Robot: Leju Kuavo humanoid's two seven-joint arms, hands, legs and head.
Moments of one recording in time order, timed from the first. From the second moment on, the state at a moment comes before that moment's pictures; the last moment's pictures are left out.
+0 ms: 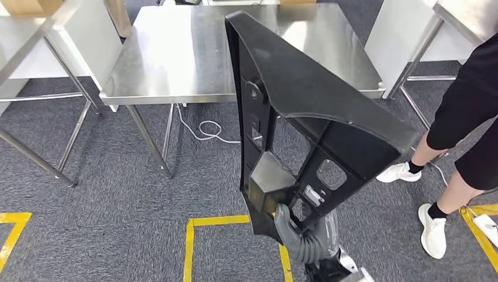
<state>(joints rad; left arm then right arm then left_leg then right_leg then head) -0.09 -0.08 1.26 -0.21 -1.16 -0.10 -0.57 0.11 0.00 0.46 -1.98 0.23 -0.12 -0.53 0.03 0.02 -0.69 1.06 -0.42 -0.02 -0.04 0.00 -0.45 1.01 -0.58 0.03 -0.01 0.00</state>
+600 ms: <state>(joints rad) -0.09 -0.08 1.27 -0.21 -1.14 -0.09 -0.58 0.11 -0.01 0.48 -1.95 0.22 -0.10 -0.54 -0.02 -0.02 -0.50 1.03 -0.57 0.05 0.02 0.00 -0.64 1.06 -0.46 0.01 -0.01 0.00</state>
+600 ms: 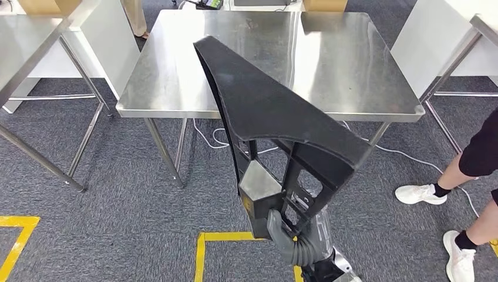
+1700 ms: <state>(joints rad) -0.09 -0.07 1.29 -0.21 -1.10 -0.09 -0.57 0.01 -0.01 0.53 -1.83 0.30 -0.17 -0.53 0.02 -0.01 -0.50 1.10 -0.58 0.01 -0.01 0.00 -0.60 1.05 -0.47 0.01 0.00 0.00</state>
